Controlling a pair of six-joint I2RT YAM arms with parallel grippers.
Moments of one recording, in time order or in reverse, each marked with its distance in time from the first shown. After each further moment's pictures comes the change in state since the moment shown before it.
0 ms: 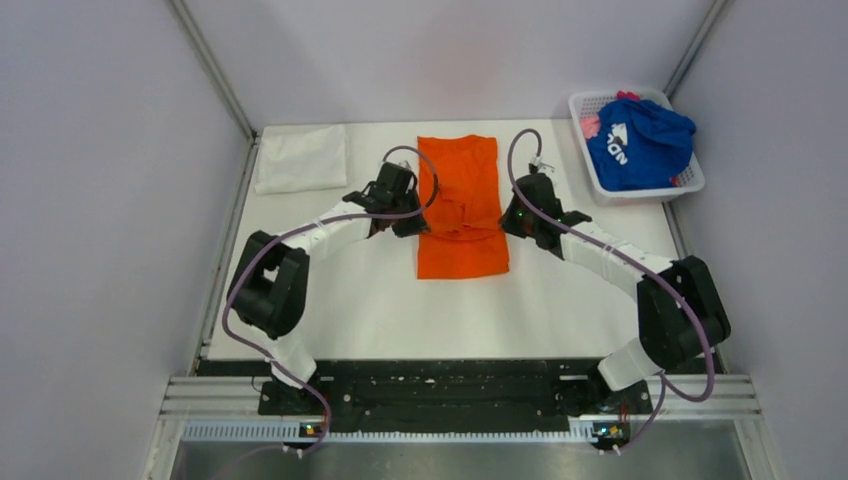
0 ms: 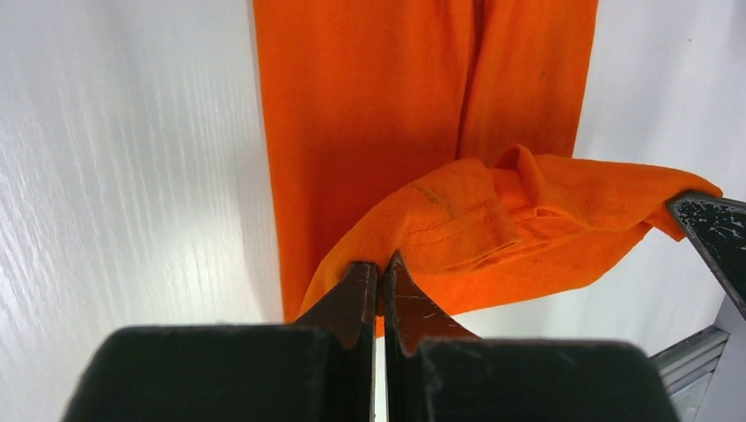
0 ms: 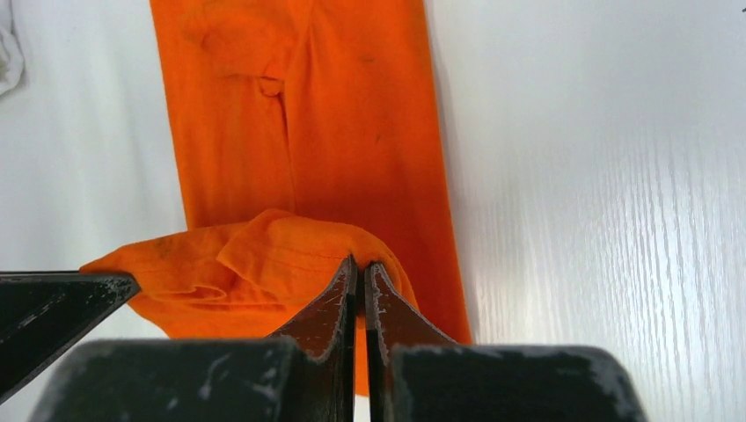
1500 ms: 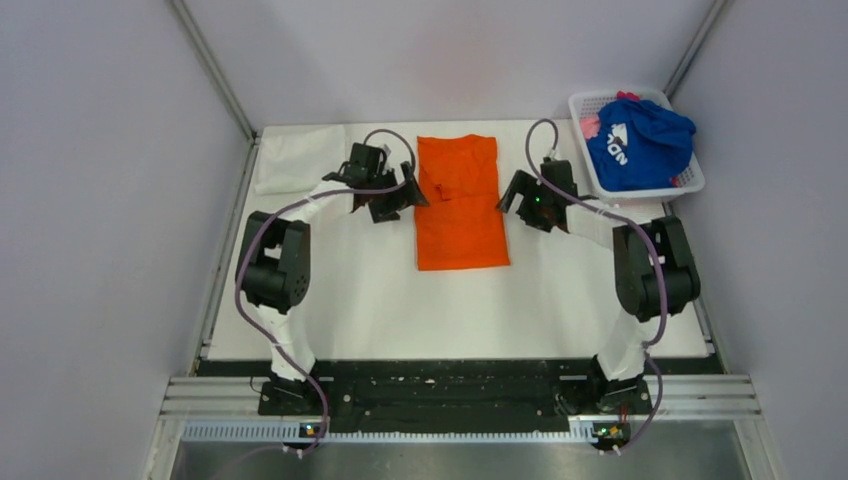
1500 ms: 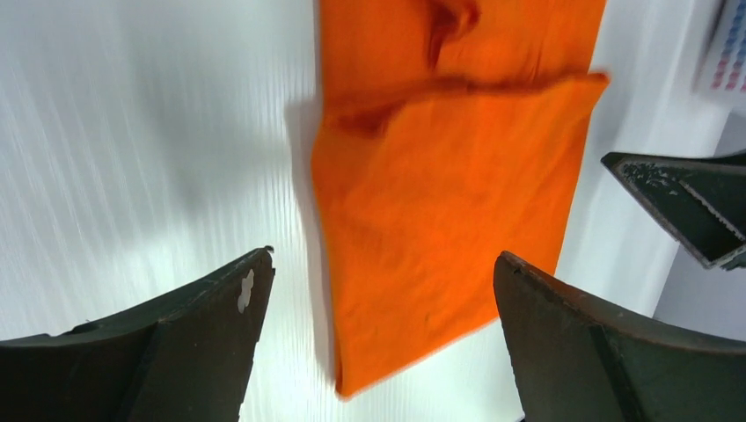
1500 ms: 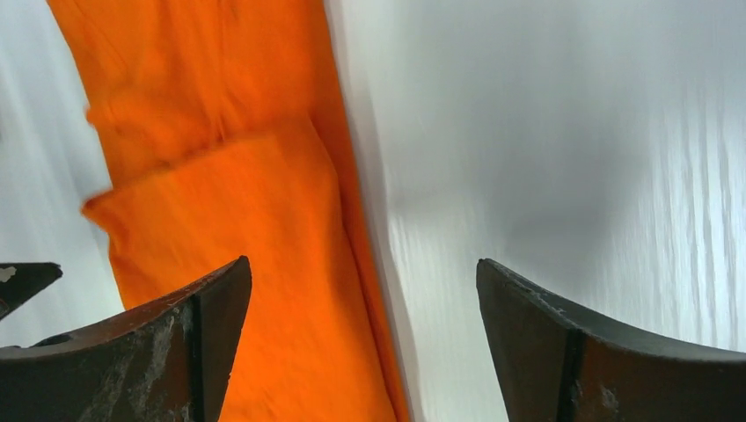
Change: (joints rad) left arm 0.222 0.248 0.257 0.003 0.251 0.097; right arm -0.246 0.373 0.211 0.100 -0.297 -0.070
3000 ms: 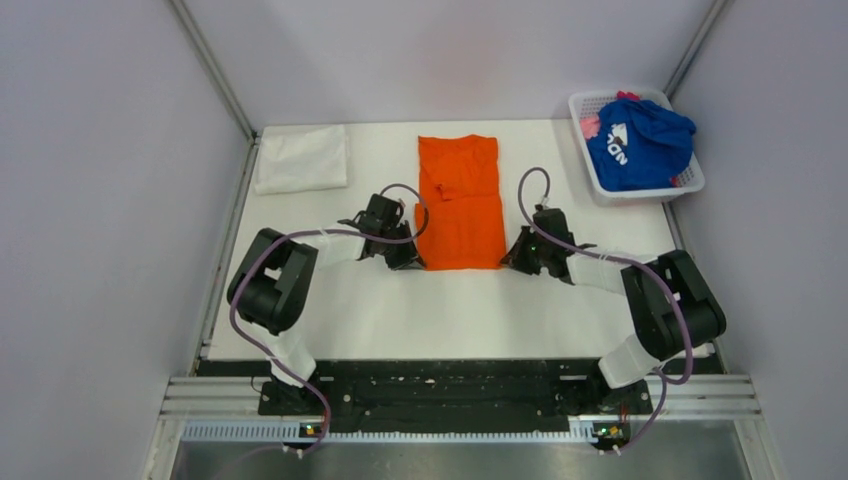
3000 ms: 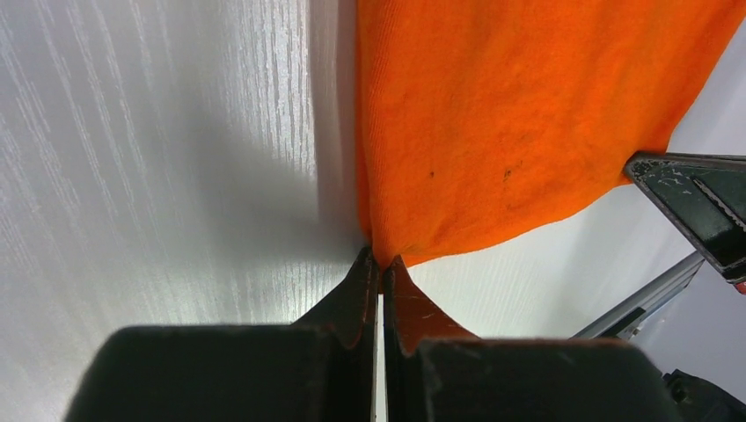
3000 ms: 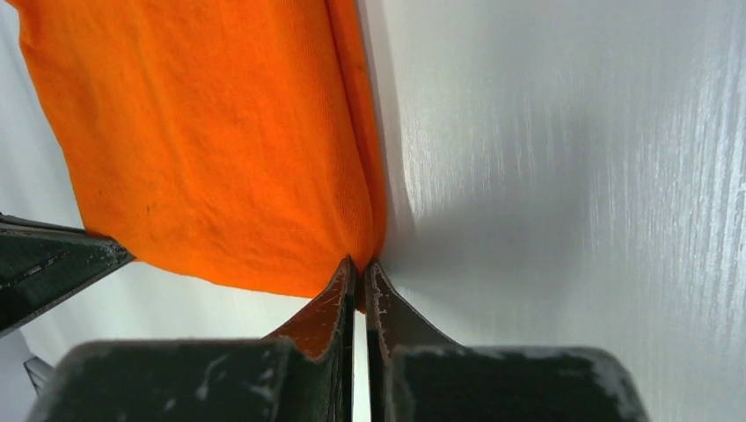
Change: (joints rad) left arm -0.161 -0.192 -0.500 0.158 -0.014 -0.116; right arm 0.126 -0.292 -0.500 0.129 -0.033 0.106
